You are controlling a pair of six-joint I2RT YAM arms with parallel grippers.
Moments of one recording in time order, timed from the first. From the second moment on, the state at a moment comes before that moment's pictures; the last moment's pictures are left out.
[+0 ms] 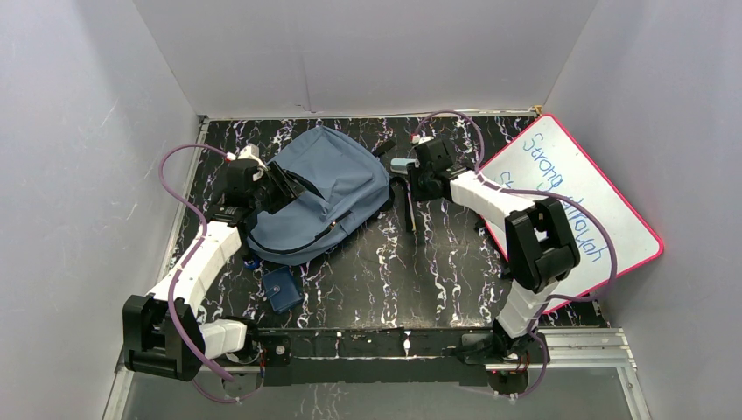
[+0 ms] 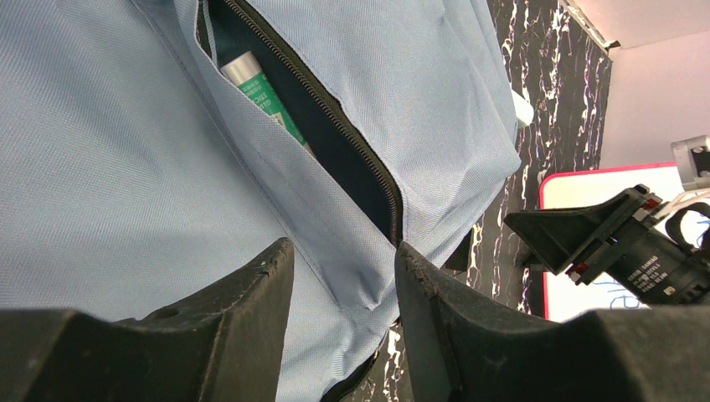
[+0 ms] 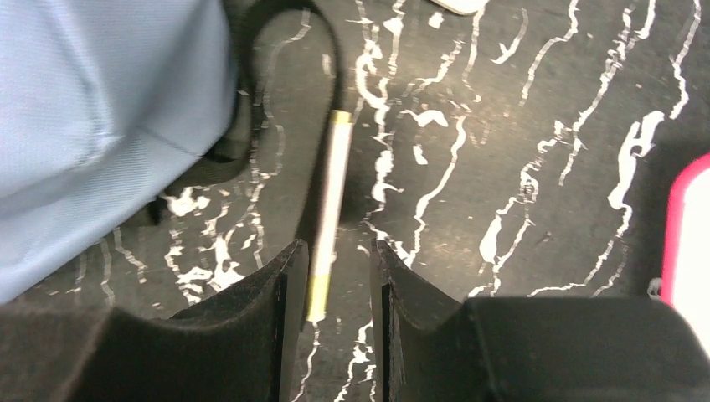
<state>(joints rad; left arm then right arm) -0.18 1.20 0.85 -0.24 0.14 -0.71 0.50 1.75 1.24 -0.38 0.03 0.24</state>
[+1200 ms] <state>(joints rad) -0.18 1.20 0.85 -0.24 0.14 -0.71 0.50 1.91 1.29 -0.44 0.00 0.24</state>
